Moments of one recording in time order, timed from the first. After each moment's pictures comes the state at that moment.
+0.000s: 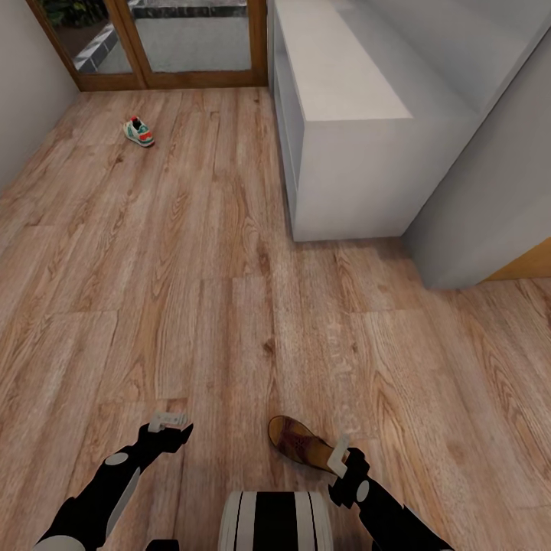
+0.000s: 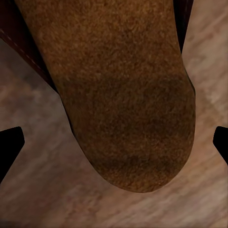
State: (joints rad) left arm -0.46 0.12 0.06 -0.71 -0.05 0.08 -0.24; right arm -0.45 -0.01 0.38 -0.61 0.54 0.24 0.10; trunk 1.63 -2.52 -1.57
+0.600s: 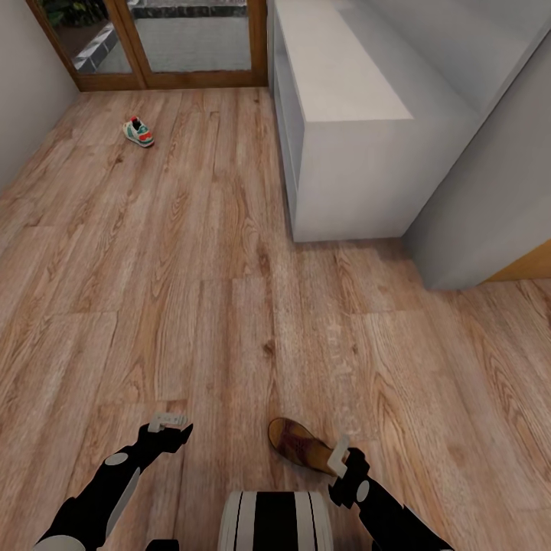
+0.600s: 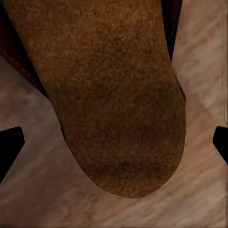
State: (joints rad) left arm -0.46 0.12 0.06 -0.71 -0.05 0.08 -0.24; right arm -0.45 -0.01 0.38 -0.61 0.54 0.24 0.10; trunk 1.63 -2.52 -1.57
